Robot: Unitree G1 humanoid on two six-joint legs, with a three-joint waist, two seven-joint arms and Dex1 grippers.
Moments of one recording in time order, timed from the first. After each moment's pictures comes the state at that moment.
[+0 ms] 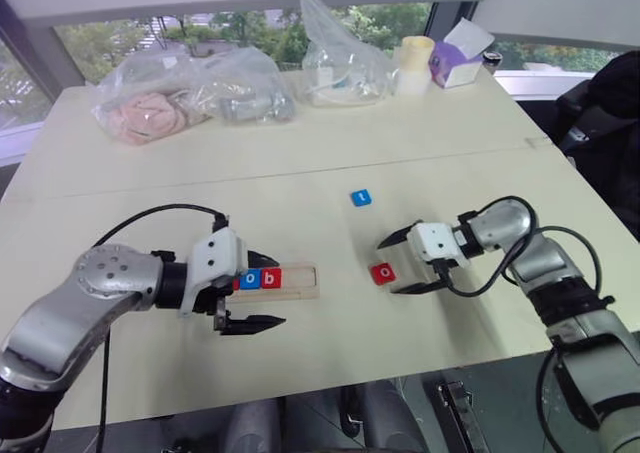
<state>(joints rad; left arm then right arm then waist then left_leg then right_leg) -0.18 0.93 -0.01 -0.61 -0.55 0.67 -1.05 -0.67 -0.71 0.31 0.49 0.03 -0.29 1.47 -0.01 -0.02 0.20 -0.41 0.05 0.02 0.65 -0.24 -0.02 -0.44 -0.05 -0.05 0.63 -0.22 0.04</state>
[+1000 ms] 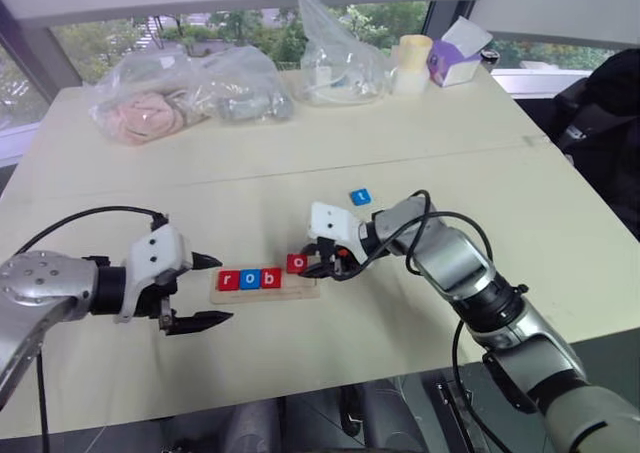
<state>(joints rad) 0.00 1.04 0.26 -0.52 -0.61 0.69 -1.06 -0.75 -0.42 0.50 -0.16 0.02 0.82 1.14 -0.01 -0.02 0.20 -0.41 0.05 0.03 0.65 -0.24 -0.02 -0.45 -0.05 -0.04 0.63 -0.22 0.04</state>
